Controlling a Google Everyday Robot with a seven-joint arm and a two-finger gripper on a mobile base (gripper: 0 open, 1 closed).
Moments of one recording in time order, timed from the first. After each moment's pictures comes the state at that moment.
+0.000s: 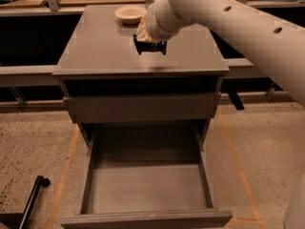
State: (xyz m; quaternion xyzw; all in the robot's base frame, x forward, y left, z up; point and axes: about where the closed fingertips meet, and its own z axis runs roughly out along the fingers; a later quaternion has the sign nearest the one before) arm 0.730 0.015 0.938 -0.70 0.57 -0.11 0.43
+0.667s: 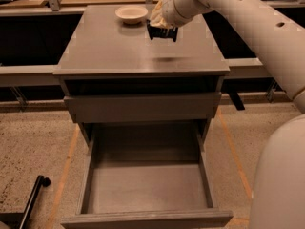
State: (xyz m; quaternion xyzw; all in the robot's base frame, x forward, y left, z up) arm 0.788 -0.024 0.959 -0.68 0.56 -0.11 0.46
